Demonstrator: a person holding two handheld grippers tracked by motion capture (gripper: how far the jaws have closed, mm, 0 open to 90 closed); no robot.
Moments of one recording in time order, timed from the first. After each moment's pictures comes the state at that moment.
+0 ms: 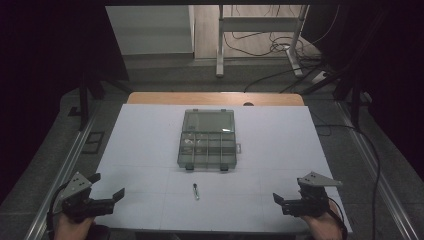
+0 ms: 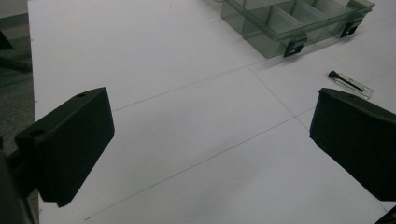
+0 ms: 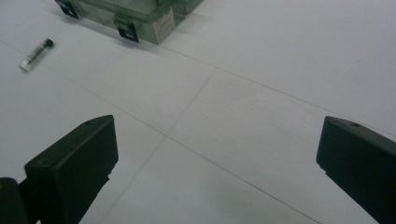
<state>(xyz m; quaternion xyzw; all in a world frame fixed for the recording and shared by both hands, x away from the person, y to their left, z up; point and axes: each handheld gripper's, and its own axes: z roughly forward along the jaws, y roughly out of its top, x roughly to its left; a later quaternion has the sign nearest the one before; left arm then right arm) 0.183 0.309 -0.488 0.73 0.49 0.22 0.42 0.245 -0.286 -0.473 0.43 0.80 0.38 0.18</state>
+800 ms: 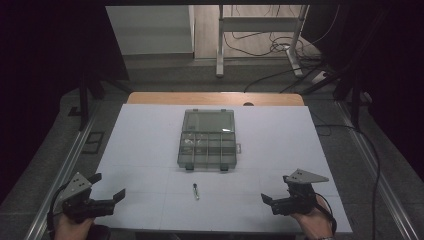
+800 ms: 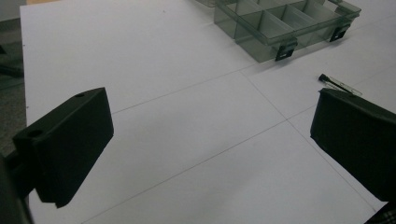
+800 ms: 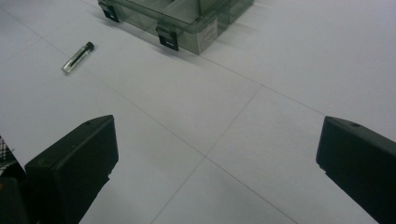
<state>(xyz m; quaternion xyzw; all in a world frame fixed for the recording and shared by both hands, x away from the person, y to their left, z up) 0.182 0.307 -0.487 0.73 0.48 0.22 0.43 0.253 -0.260 -0.474 0.39 0.82 0.40 0.14</state>
